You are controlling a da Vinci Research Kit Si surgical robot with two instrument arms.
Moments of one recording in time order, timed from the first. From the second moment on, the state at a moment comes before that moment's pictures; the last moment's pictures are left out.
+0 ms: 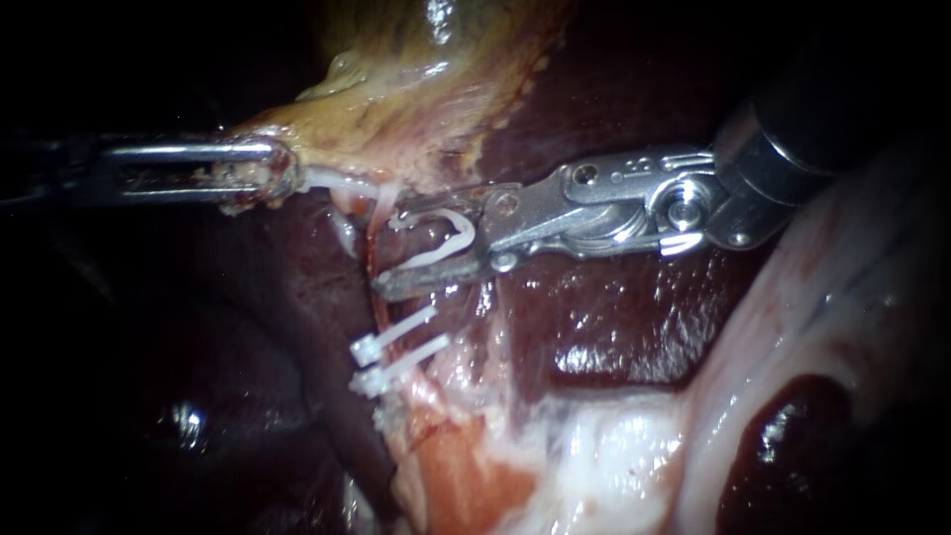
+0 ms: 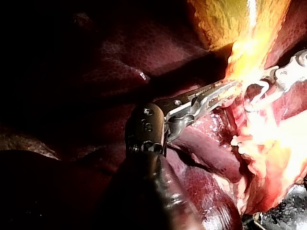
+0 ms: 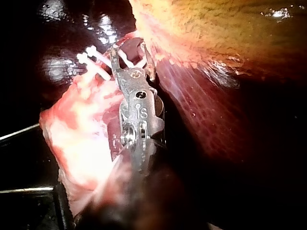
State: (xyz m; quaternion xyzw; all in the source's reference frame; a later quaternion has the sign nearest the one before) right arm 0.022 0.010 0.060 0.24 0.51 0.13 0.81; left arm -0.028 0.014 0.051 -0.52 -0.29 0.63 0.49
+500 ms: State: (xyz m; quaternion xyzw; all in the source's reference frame) right arm 0.018 0.010 0.059 0.26 0.53 0.14 0.80; left arm -0.027 0.014 0.051 -0.52 -0.29 0.64 0.49
